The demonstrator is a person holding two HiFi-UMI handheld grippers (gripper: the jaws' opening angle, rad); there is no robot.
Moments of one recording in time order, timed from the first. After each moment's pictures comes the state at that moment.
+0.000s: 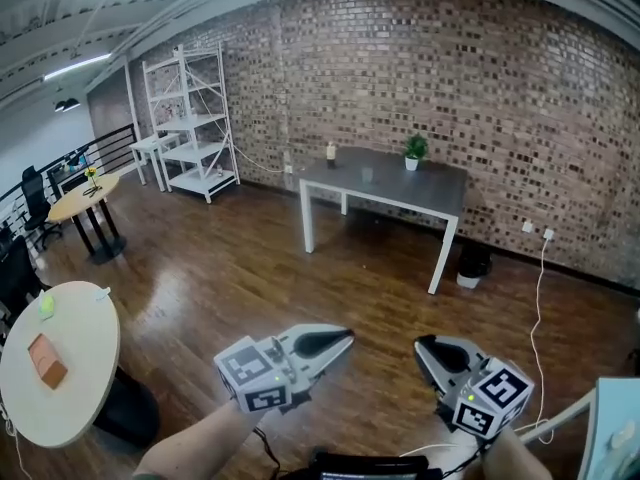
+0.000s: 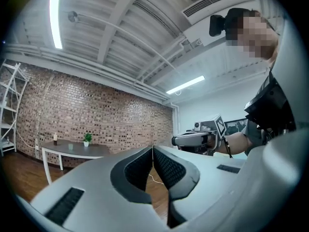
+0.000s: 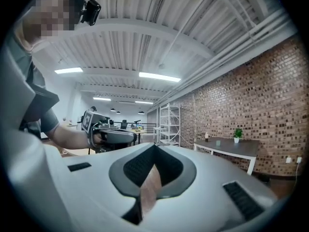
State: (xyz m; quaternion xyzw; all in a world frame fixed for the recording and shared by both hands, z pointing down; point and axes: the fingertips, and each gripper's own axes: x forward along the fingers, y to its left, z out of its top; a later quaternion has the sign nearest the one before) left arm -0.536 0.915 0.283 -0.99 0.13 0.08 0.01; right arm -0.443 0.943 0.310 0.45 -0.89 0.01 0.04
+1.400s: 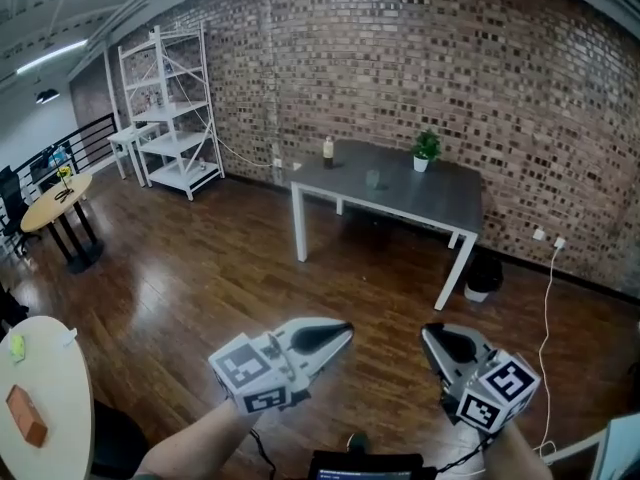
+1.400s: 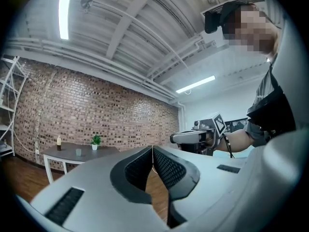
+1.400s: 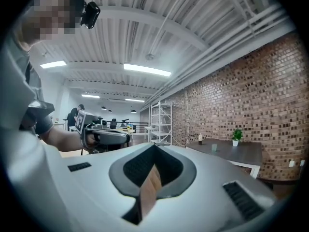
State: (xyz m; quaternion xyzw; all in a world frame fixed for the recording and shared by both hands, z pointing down) left arm -0.529 0.611 0.288 -0.99 0.13 0.08 0.01; right arm -0.425 0.633 0.309 0.48 -0.87 0.02 0.05
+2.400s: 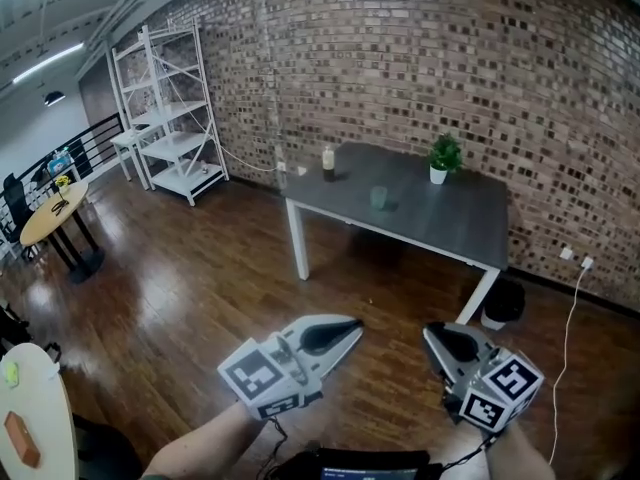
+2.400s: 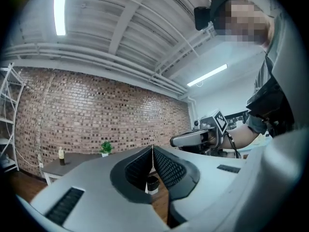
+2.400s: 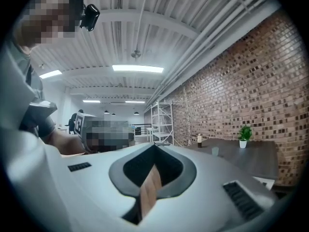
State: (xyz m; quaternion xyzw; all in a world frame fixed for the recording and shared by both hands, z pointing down) left arm -0.397 0.357 0.294 -0.98 0.17 0.07 0.05; right arm -0.307 0.368 0.324 0.45 -0.89 0.04 0.03
